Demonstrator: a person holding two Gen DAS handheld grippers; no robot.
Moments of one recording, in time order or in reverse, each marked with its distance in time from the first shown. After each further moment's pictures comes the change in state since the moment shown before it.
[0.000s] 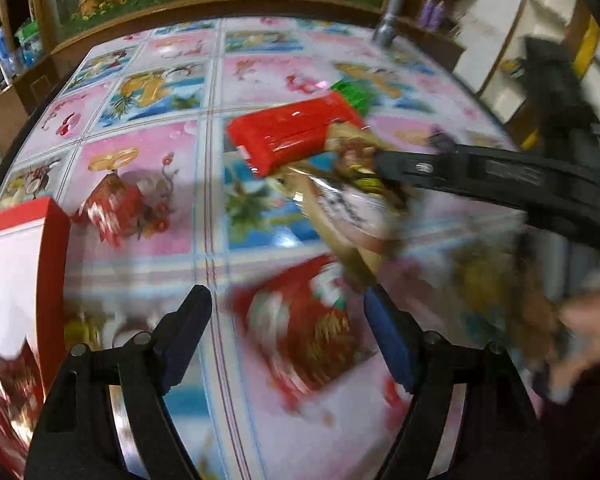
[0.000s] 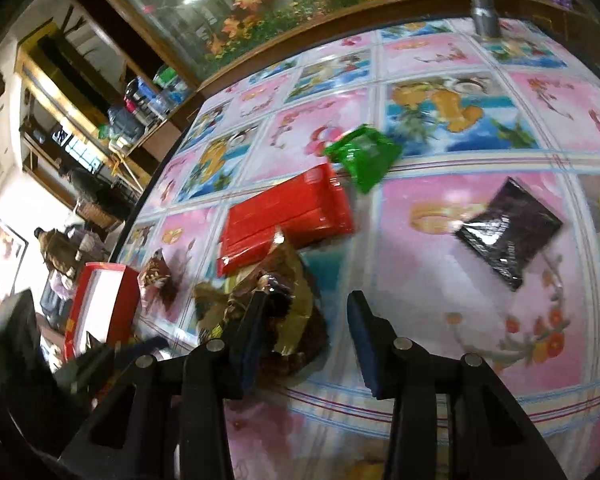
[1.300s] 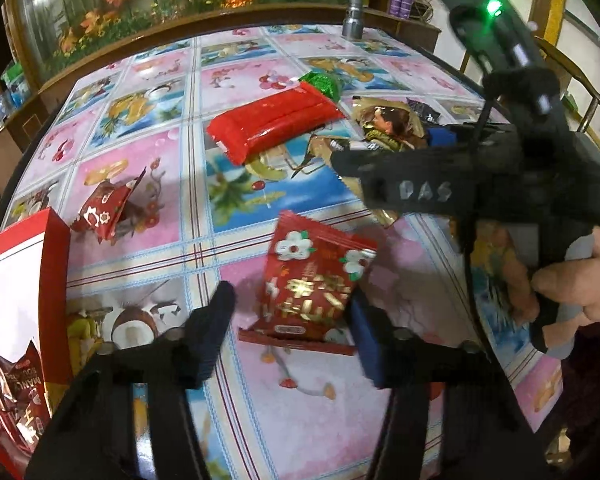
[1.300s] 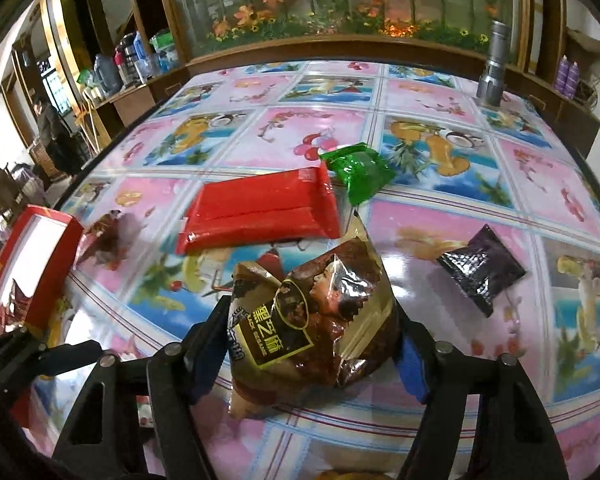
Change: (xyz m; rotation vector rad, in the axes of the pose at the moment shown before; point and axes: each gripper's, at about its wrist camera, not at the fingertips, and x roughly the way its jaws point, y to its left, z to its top) left arm 0.005 -0.013 -0.020 0.141 -0.024 0.046; right arm 0.014 0.038 -0.018 -0.311 -0.057 -0.305
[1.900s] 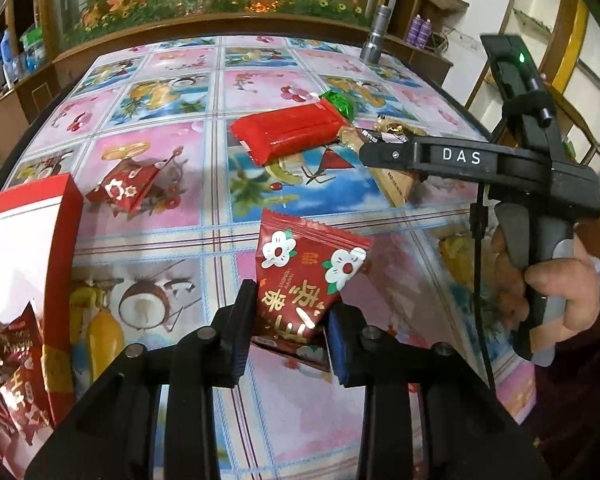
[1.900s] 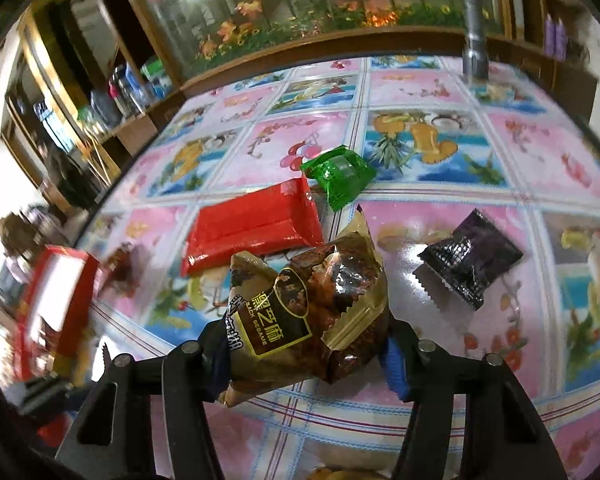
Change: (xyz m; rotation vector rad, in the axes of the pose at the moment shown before) left arm -0.019 0.020 -0.009 -0.149 -0.042 -0.065; right arm -0.007 -0.037 0.004 0.203 -0.006 0.171
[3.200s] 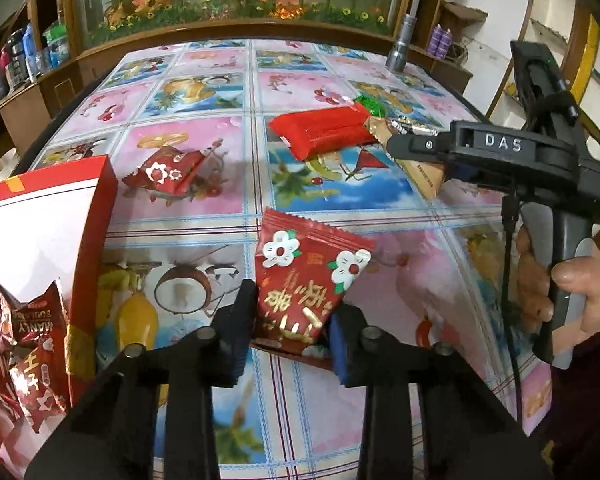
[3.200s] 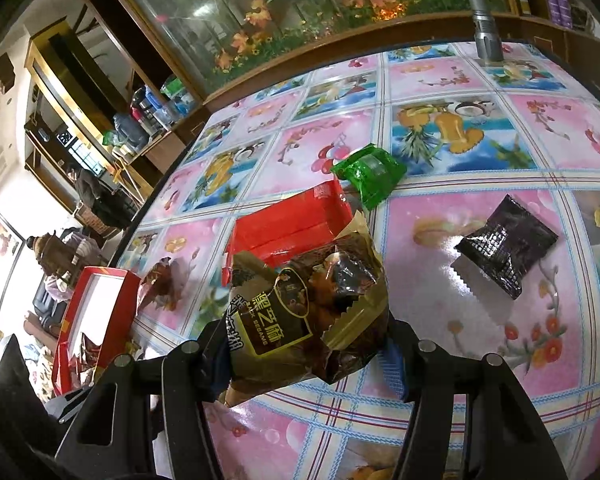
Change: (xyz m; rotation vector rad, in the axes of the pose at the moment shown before) left arm -0.002 0.016 -0.013 -0.033 -0.040 0.072; right arm 0.000 0.005 -0.002 0.043 -0.015 0.111
